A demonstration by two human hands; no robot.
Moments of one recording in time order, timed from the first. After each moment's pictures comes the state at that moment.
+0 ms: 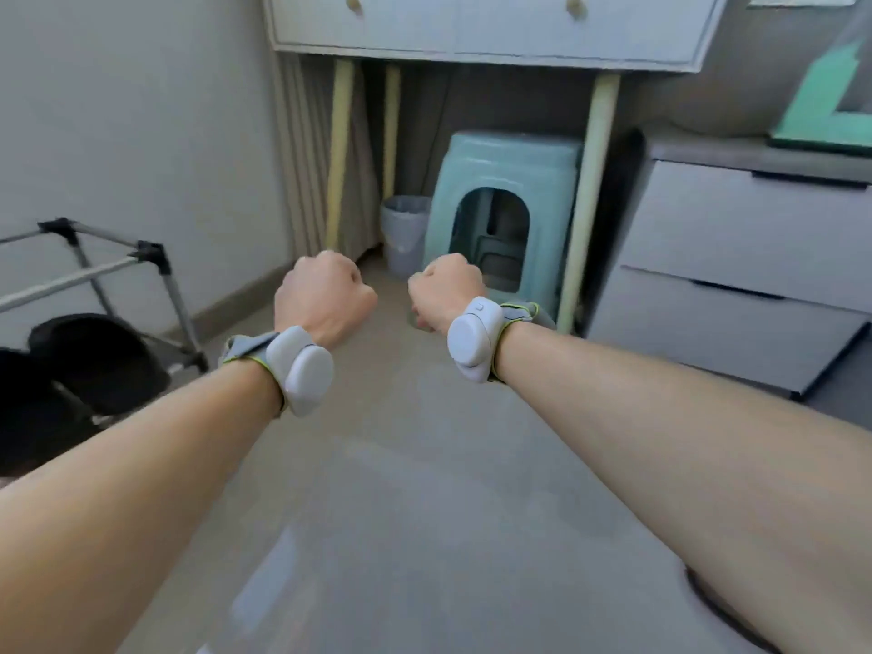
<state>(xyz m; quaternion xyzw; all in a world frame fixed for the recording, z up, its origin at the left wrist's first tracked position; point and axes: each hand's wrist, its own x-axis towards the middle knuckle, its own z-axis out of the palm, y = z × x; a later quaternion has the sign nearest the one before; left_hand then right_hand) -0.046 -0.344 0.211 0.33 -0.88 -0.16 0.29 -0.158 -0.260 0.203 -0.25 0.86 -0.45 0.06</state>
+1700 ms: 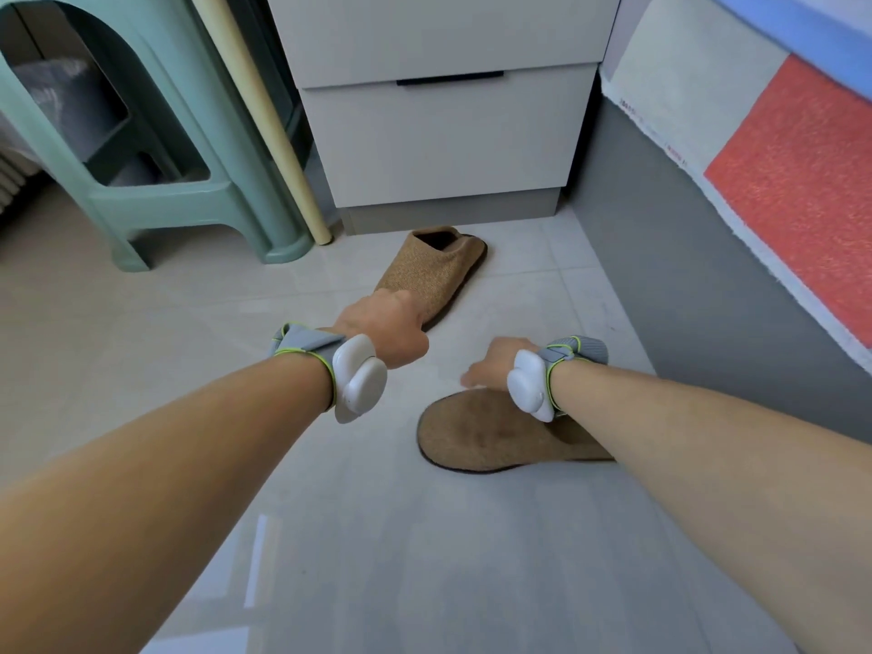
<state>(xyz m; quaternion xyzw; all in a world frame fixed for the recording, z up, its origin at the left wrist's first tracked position) -0.309 0.002 0.040 -0.02 -0.99 -0.09 -0.13 -0.331 0.167 -0.016 -0.04 0.94 -0.13 0.32</state>
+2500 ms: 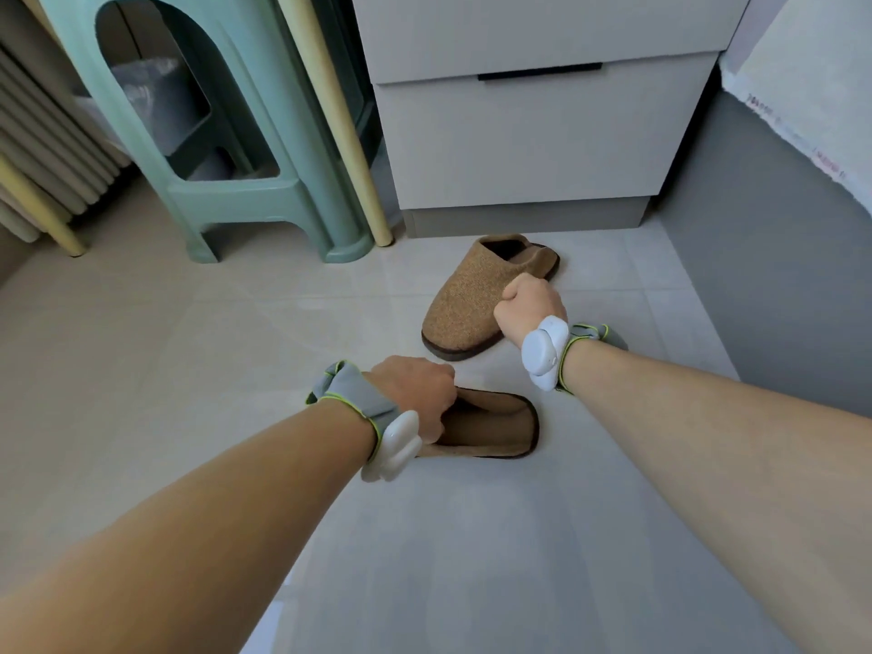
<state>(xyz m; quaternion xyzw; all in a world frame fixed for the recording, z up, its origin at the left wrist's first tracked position) -0.303 -0.037 -0.012 -0.15 -0.94 0.10 -0.29 -0.403 0.098 -0.030 0.02 0.93 -0.36 0.08</state>
